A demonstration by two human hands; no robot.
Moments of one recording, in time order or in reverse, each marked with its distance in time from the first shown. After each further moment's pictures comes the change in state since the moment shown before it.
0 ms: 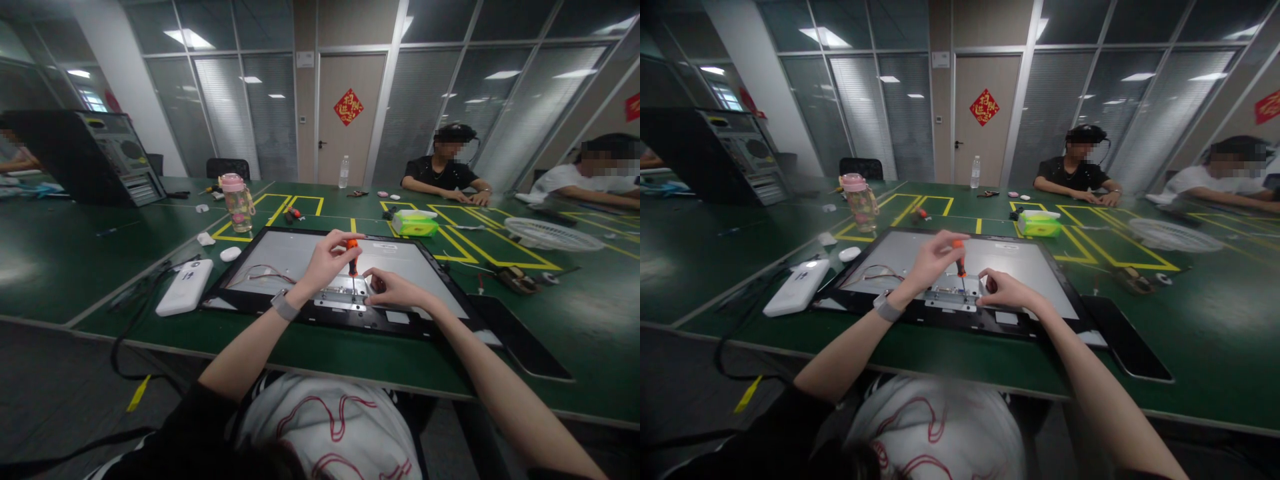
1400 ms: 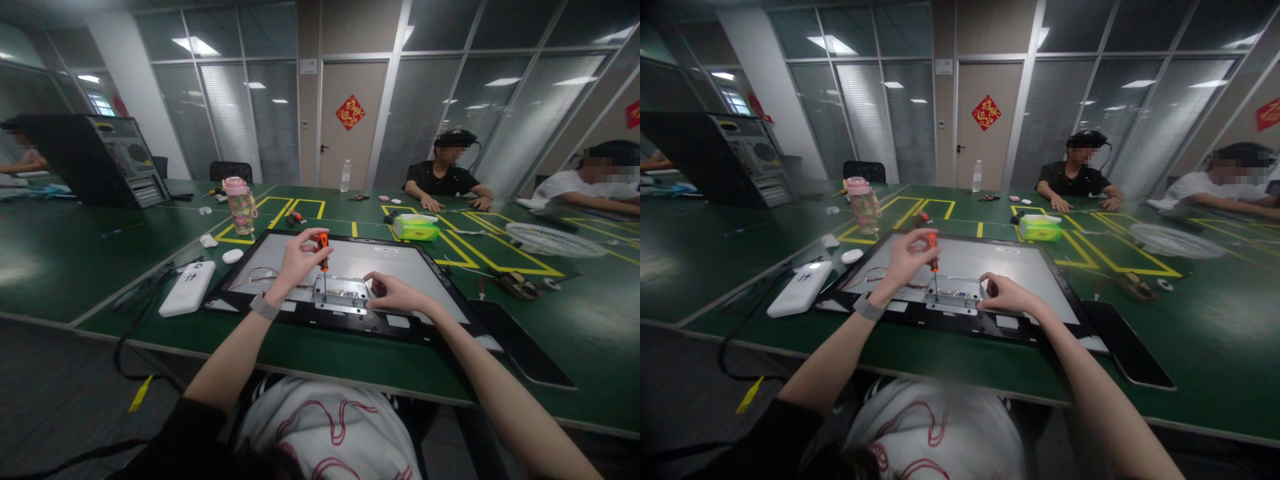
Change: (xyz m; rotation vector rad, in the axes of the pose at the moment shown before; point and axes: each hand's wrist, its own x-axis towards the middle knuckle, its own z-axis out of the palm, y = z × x) left_hand -0.006 -0.008 -0.048 0.178 0.182 -0.054; right_hand 0.001 0.002 0.001 -0.016 -0.003 0.006
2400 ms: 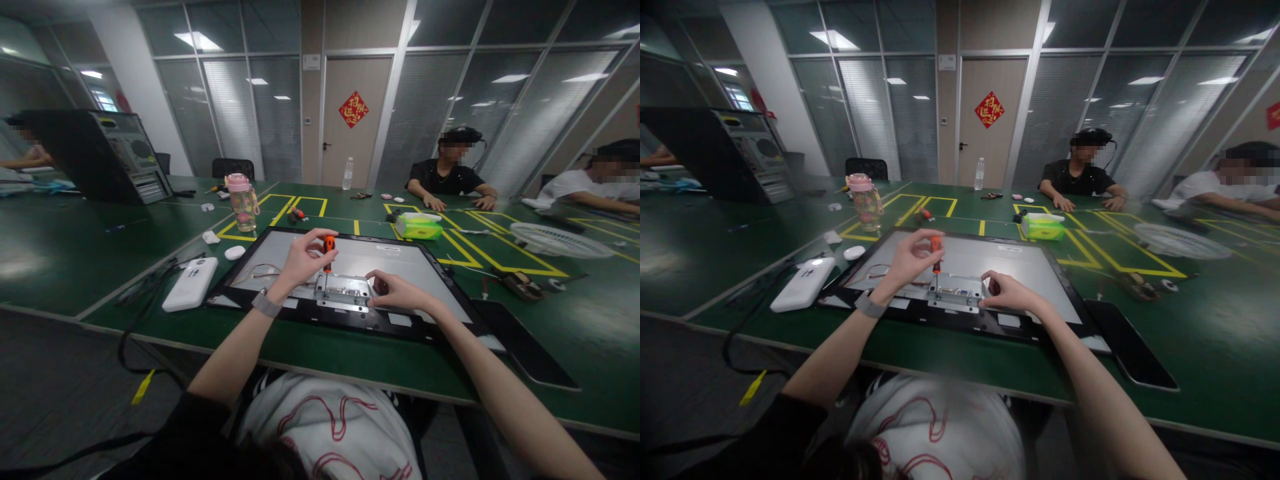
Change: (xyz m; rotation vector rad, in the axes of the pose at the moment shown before) left_hand -0.005 0.002 -0.002 0.081 -0.108 0.103; right_hand -0.001 -0.001 -0.001 0.013 0.004 -0.011
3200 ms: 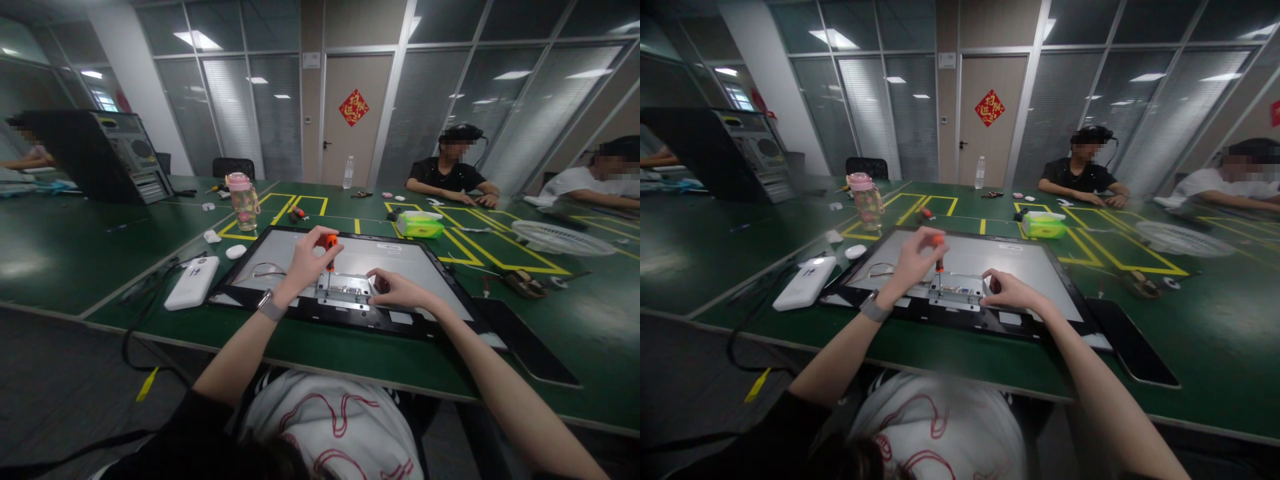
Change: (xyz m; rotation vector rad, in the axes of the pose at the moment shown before) left_hand -0.001 0.005 0.010 0.095 0.100 0.113; right_hand 0.001 0.002 0.000 0.012 -0.010 0.001
